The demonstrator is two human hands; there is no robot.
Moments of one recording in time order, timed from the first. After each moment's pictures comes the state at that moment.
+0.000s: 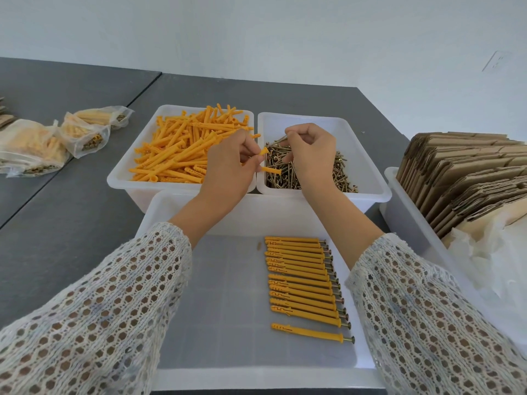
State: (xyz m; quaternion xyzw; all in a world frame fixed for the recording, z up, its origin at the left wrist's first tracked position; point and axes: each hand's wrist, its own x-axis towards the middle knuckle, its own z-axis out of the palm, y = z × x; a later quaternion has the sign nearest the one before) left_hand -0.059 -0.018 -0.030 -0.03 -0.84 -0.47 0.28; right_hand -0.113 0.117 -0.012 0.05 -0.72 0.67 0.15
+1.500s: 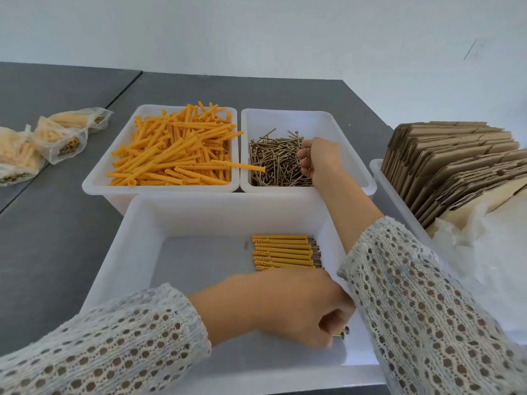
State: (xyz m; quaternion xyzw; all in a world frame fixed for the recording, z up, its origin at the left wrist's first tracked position) left_hand 0.041 0.082 -0.044 -0.44 -0.85 -0.21 -0.20; right_hand -0.157 0.161 -0.019 -0.18 -0.68 0.71 -0.03
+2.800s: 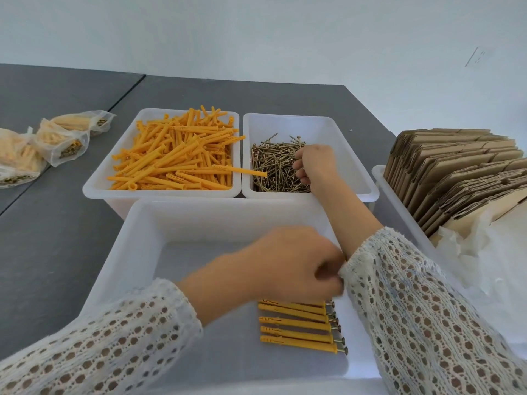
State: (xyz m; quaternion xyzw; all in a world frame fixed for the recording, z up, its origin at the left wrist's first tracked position) left_hand 0.017 0.070 -0.028 -0.37 -0.90 -0.23 -0.02; right_hand -0.163 0.157 -0.032 -0.11 -0.78 0.62 0.00
